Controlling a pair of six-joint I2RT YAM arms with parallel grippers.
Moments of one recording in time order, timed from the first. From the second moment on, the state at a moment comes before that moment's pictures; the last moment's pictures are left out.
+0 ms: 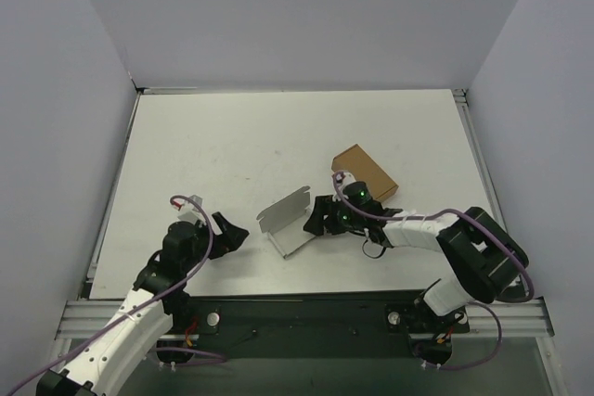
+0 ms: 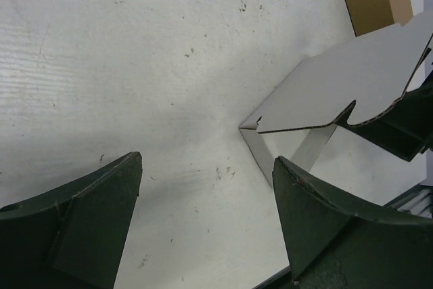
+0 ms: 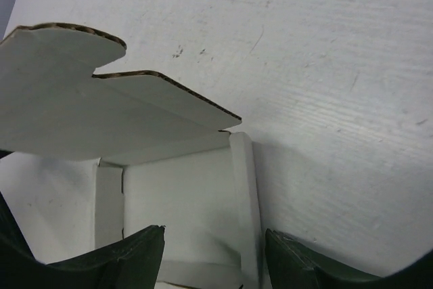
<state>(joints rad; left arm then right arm) -0.41 0.47 0.14 -0.16 0.09 -0.78 0.64 1.51 0.51 0.31 -0.27 0.52</state>
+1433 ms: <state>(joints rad) -0.41 0.87 0.20 0.35 0.30 -0.33 0.66 1.31 0.50 0.28 -0.19 0.26</state>
